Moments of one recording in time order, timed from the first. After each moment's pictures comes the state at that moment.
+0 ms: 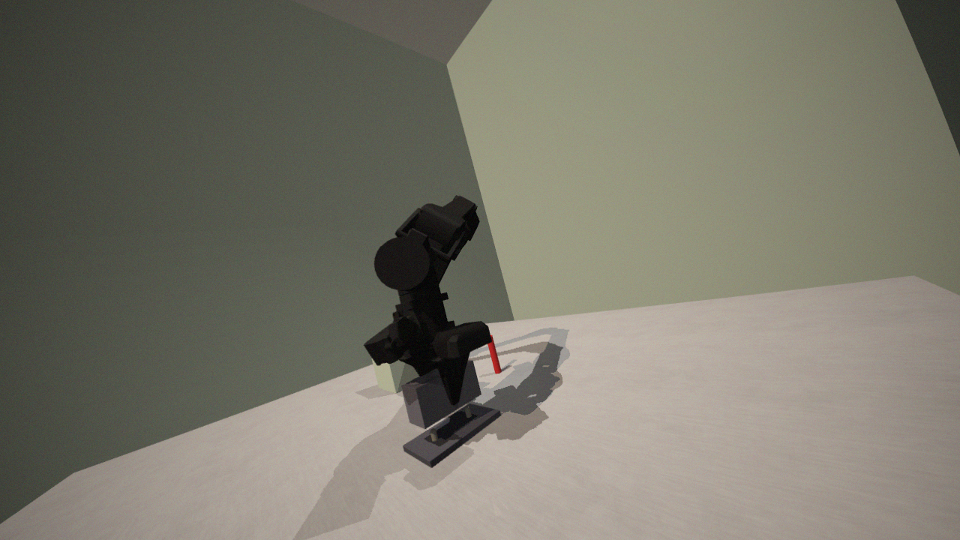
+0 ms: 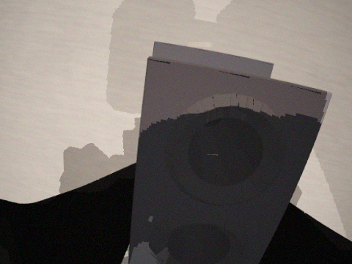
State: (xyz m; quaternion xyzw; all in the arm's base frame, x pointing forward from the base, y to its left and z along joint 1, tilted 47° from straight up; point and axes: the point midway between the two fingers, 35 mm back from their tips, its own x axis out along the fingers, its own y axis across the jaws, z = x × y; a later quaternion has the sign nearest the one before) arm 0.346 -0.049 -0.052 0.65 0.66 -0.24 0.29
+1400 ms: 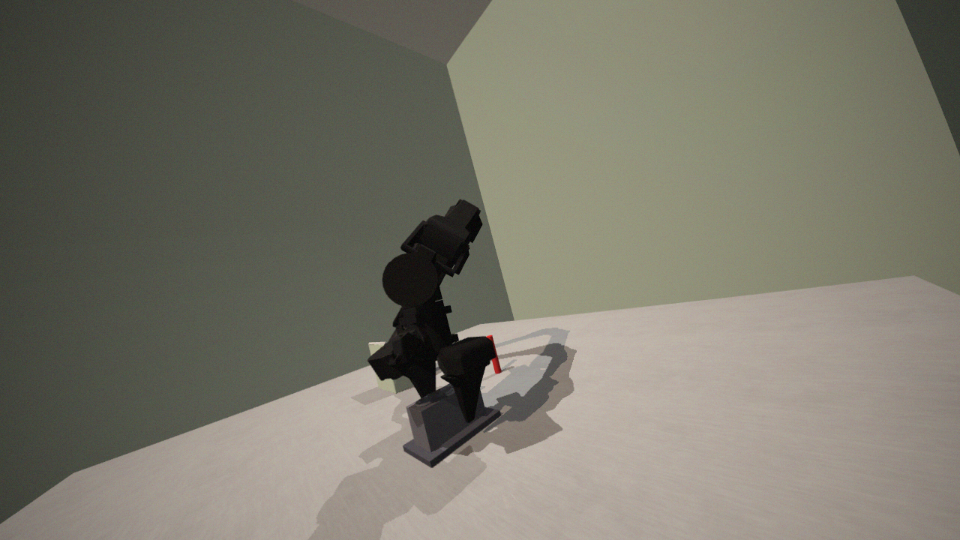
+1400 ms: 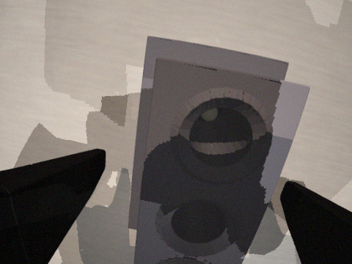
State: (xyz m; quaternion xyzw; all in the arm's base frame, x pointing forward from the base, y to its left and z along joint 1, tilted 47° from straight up) arm 0.346 -0.035 -0.065 0.65 0.66 -0.24 0.28
